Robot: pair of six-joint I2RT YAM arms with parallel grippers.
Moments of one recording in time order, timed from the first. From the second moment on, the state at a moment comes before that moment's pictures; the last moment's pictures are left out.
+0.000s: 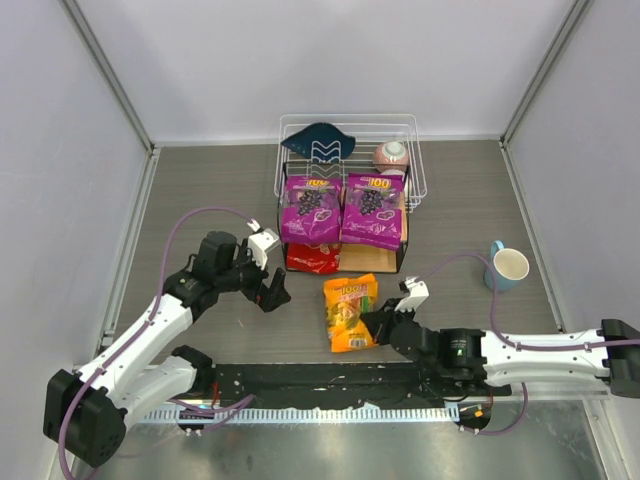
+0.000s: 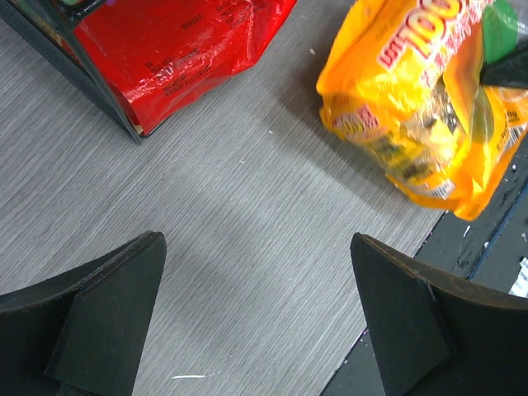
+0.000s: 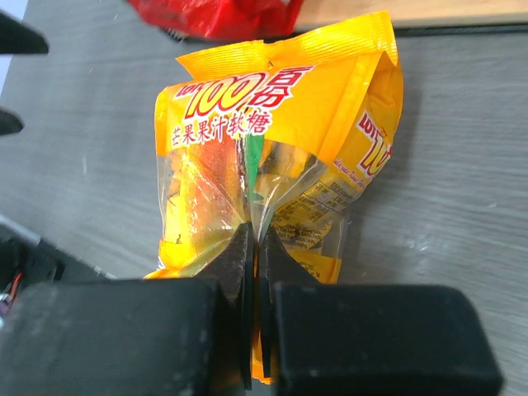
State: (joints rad) left arm -0.46 0.92 0.61 -0.40 0.47 0.08; right arm 1.39 0.73 0.25 -0.08 0.71 1.02
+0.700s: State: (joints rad) left arm -0.46 0.92 0.61 -0.40 0.47 0.08; right arm 1.32 0.69 0.21 -0.02 1.00 0.78
